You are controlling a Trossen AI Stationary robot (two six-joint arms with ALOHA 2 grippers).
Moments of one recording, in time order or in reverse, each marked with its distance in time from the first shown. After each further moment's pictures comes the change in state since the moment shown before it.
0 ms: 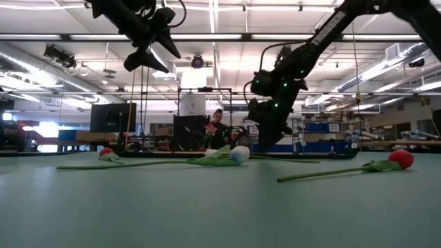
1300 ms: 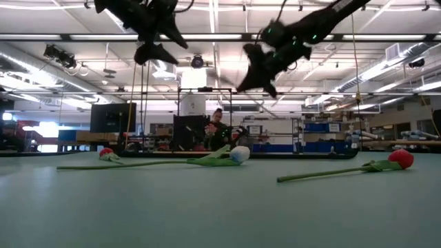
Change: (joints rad) left arm -0.126 0.000 0.000 0.058 -0.026 0.117; right arm 0.000 -0.242 0.049 0.187 -0.293 0.232
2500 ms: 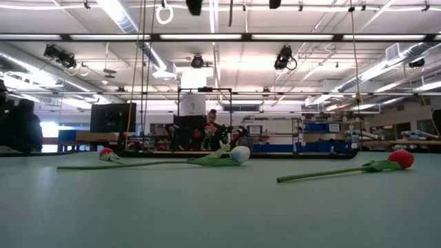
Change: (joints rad) left arm -0.372 0.123 0.000 0.659 0.084 0.350; right arm 0.719 -0.358 -0.350 0.876 0.720 -0.049
